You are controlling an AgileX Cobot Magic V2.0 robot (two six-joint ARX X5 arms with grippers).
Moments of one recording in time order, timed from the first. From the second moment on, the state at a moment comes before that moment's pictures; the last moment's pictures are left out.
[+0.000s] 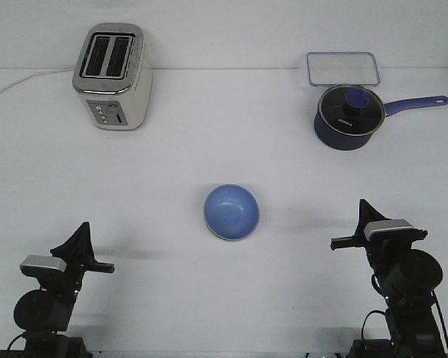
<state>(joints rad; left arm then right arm) 0.00 0.12 0.13 0.15 0.10 -0.07 0.01 0.52 0.50 -0.12 -0.10 0.00</state>
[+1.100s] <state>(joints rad) 0.01 0.01 0.03 0.18 0.10 -0.07 0.01 0.52 0.50 -0.12 -0.10 0.00</state>
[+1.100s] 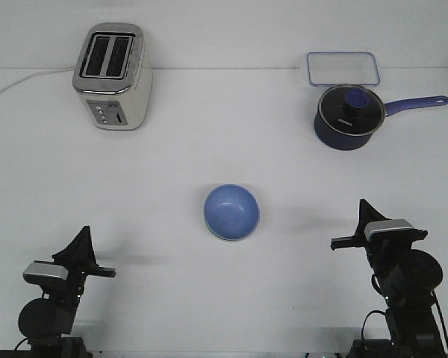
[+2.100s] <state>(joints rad) 0.01 0.01 0.03 0.17 0.10 -0.07 0.01 0.33 0.36 -0.11 -0.10 0.00</state>
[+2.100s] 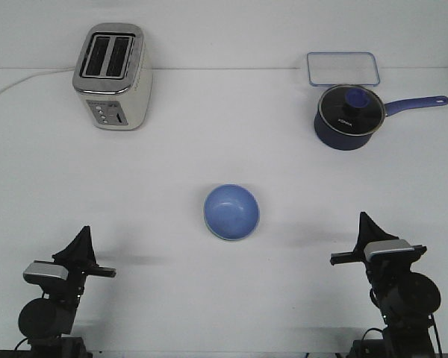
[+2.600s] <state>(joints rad) 0.01 0.01 0.03 0.17 0.10 -0.07 0.01 0.00 0.15 -0.05 -0.10 0.00</state>
